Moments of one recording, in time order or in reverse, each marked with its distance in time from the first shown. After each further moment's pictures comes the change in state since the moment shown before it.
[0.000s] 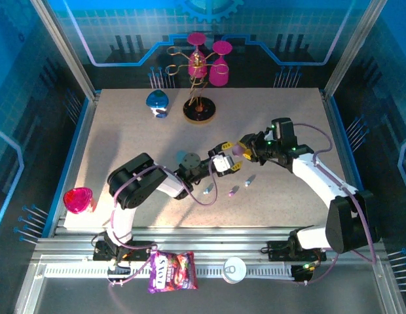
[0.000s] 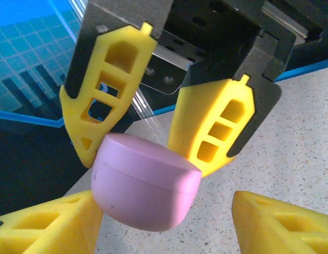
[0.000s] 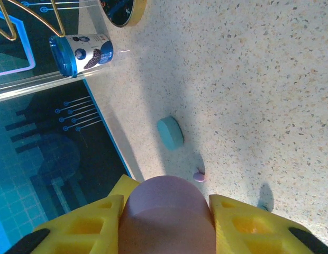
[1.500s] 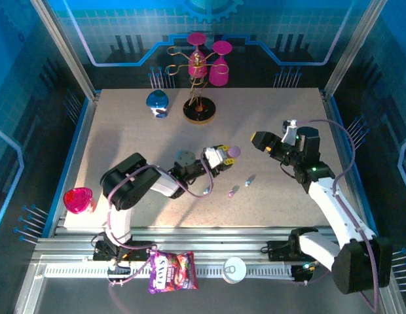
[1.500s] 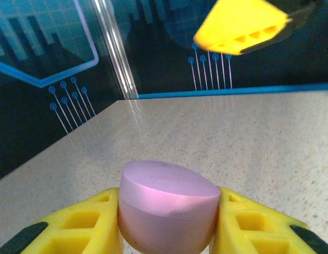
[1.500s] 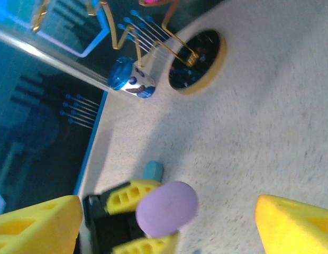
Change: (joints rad) left arm 0.076 -0.084 -0.050 -0.083 0.090 -0.317; right arm -0.122 -0.340 -0.158 0.129 0.043 -0.646
